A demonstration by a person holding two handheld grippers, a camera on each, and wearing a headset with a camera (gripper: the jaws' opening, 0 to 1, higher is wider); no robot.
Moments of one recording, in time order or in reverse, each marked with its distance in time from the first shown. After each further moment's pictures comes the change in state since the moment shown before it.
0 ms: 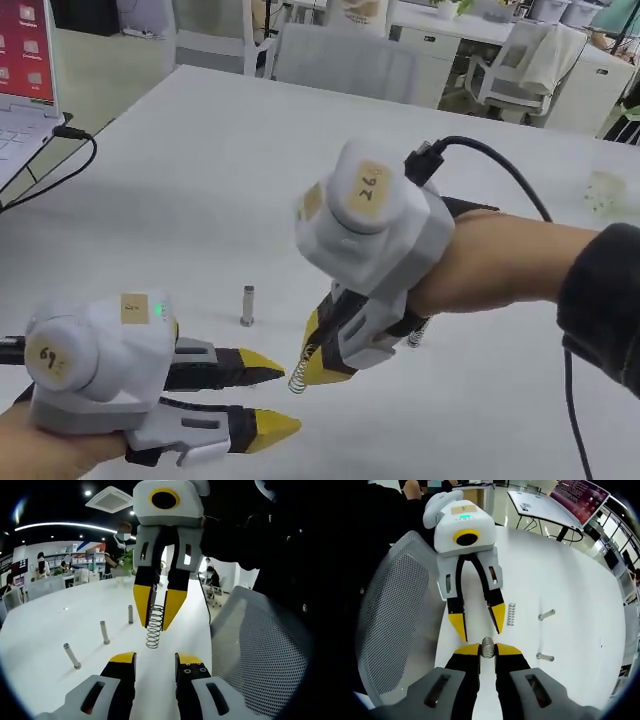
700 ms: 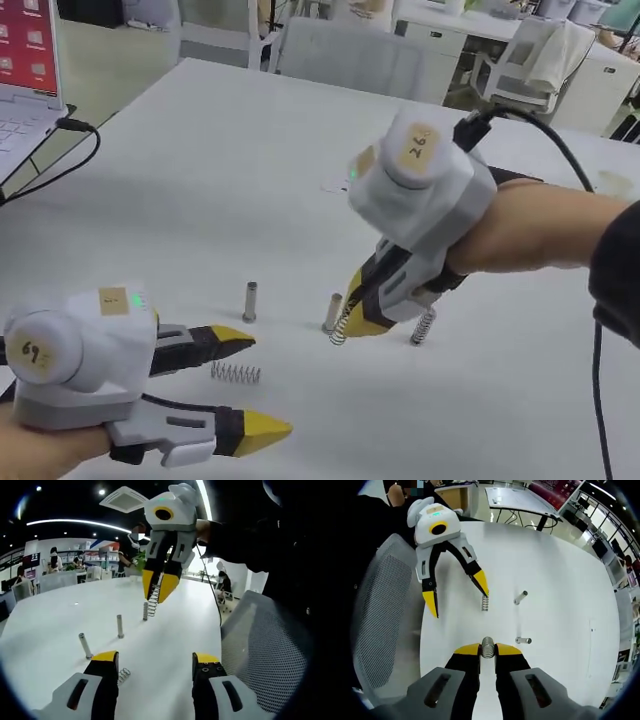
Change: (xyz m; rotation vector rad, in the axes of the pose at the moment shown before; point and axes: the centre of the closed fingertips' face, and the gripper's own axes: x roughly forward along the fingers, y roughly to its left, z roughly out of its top) left arm -0.012 0.024 -0.009 -0.065 -0.013 0.105; right arm -0.020 -0.047 -0.030 0.084 0.025 -0.088
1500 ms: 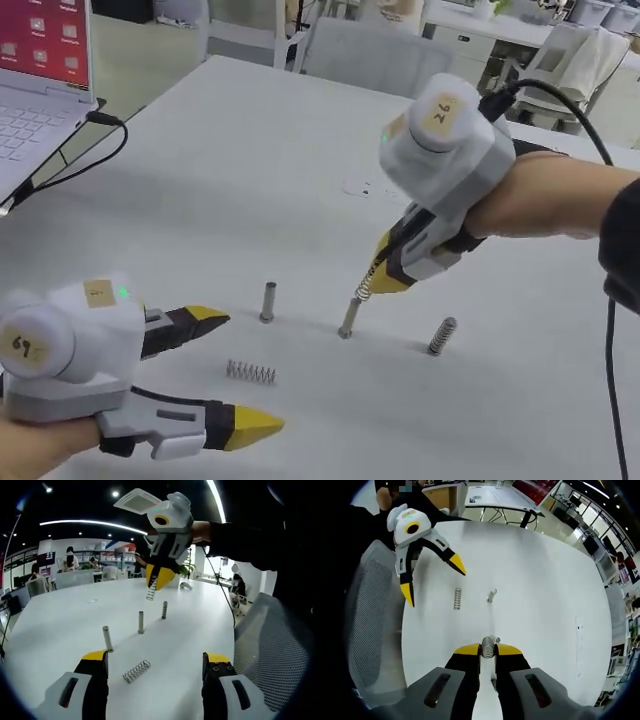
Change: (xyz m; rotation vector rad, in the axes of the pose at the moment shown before) left arm -0.018 0.027 -0.005 -0.031 -0.014 0.136; right arm -0.003 -0.053 -0.001 0.028 0.021 -0.081
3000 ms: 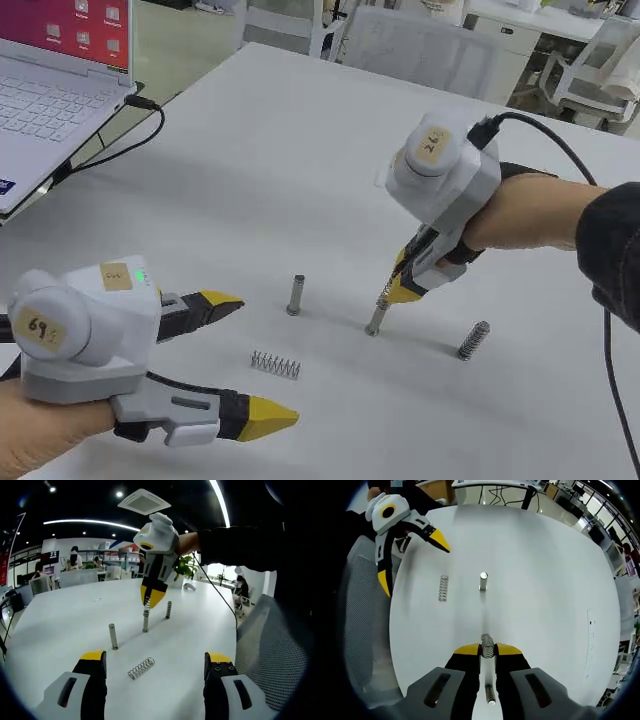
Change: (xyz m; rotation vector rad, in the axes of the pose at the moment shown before) left arm -0.005 0.007 -0.003 -0.018 -0.001 0.025; right arm 0.051 -0.015 -0.019 0.024 0.089 0.060
